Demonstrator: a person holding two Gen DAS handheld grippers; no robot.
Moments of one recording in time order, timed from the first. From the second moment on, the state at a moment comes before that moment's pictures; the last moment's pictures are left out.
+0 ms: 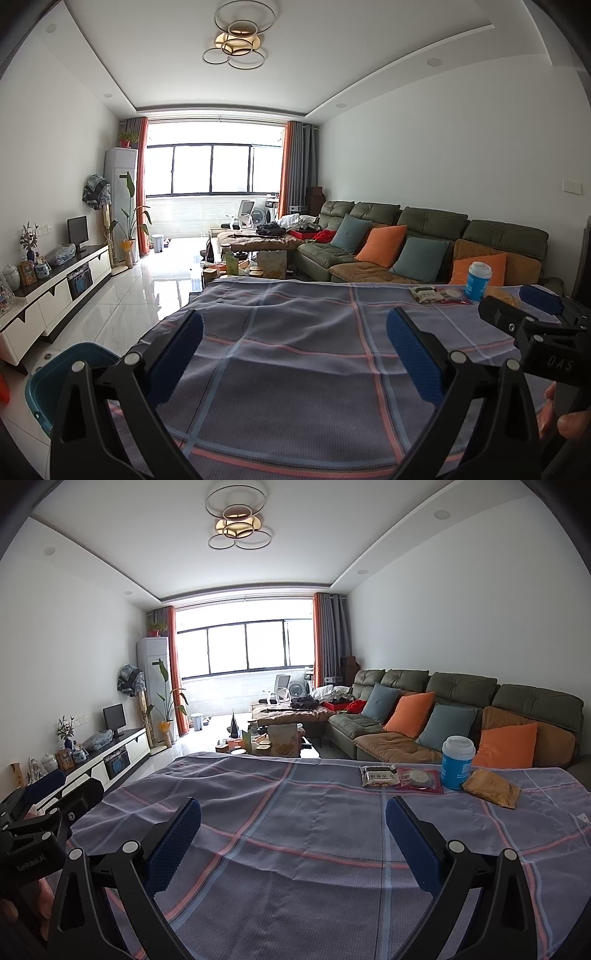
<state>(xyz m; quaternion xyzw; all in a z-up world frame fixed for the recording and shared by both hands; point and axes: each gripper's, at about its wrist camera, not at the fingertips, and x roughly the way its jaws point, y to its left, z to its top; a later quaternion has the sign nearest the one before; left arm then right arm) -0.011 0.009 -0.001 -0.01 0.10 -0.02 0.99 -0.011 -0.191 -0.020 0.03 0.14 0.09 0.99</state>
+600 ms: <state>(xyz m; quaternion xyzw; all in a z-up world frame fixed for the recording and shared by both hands) -0.011 0.009 -0.001 -0.01 0.10 -0.02 0.99 -0.012 -0.189 -0.019 0.03 0.14 0.09 0.99</state>
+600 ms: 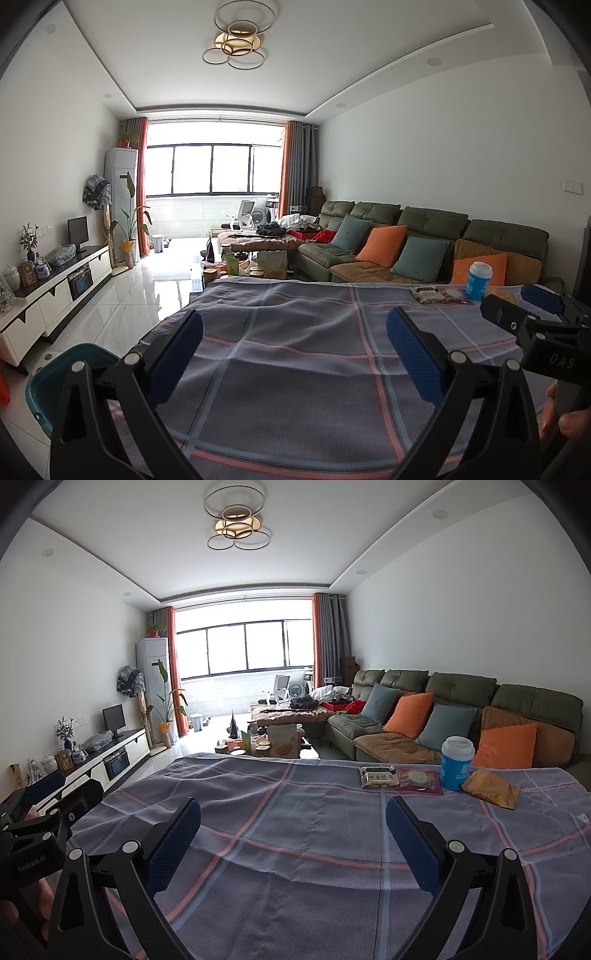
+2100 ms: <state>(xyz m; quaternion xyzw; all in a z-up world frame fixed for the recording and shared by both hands) -0.007 0.010 -0.001 -0.01 0.10 -0.02 0.99 -0.011 -0.189 -0.017 0.03 0.14 0.09 0.99</state>
